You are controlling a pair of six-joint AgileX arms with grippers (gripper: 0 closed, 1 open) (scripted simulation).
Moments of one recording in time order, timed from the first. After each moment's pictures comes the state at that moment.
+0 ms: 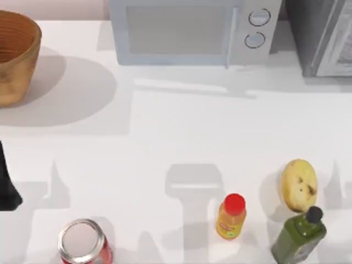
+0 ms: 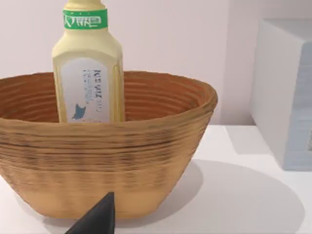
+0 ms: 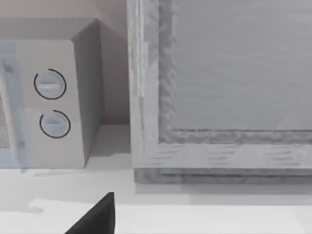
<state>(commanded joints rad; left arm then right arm) 0.00 0.00 0.00 0.00 0.00 0.00 0.00 0.00 0.00 0.00 0.00 0.00</state>
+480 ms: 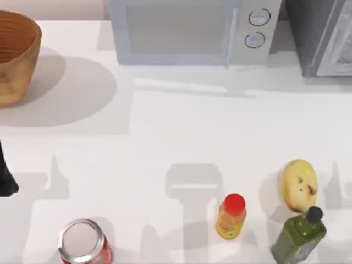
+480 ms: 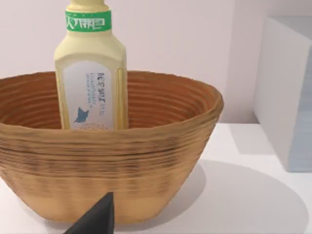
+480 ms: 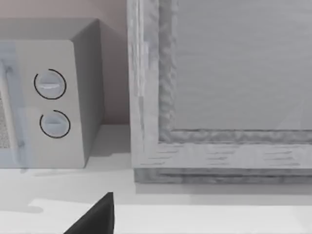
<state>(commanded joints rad) 0.04 0.20 0.06 0.12 0.03 -0.01 0.00 0.00 0.00 0.00 0.00 0.00</state>
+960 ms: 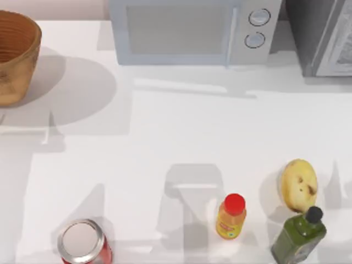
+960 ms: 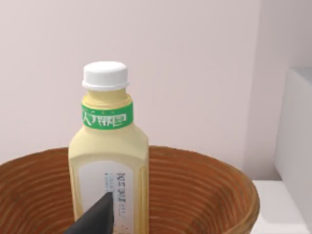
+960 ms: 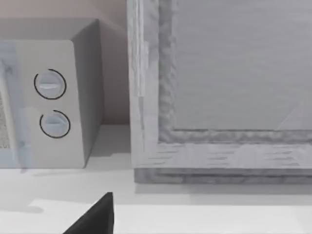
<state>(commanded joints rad) 0.15 0.83 0.31 0.52 0.14 0.01 0.00 0.00 0.00 0.00 0.00 0.00</state>
